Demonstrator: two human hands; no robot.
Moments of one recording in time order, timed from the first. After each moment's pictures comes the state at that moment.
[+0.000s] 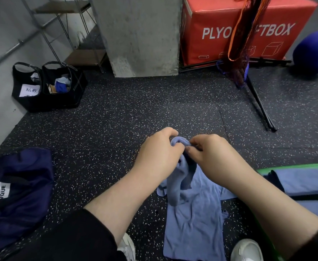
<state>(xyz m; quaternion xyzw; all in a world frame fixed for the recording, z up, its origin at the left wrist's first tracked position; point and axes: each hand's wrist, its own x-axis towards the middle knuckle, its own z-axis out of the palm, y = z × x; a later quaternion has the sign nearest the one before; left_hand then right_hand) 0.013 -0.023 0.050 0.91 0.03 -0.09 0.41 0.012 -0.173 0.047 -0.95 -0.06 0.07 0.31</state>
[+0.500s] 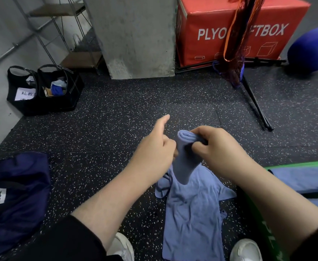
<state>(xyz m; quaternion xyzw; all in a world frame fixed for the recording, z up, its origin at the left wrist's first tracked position) 0.013 -0.018 0.054 0.88 -0.04 -0.08 0.46 0.022 -0.191 0.052 -0.92 -0.05 0.05 0.39</state>
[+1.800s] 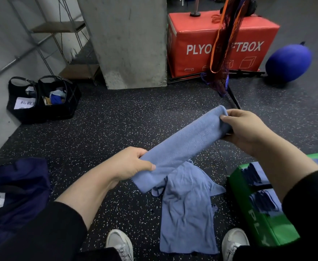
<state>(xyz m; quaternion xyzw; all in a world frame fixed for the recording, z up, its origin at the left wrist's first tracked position) -0.024 0.044 0.053 0.84 0.02 -0.27 0.47 0.021 -0.259 0.076 -0.72 0.14 0.03 0.68</state>
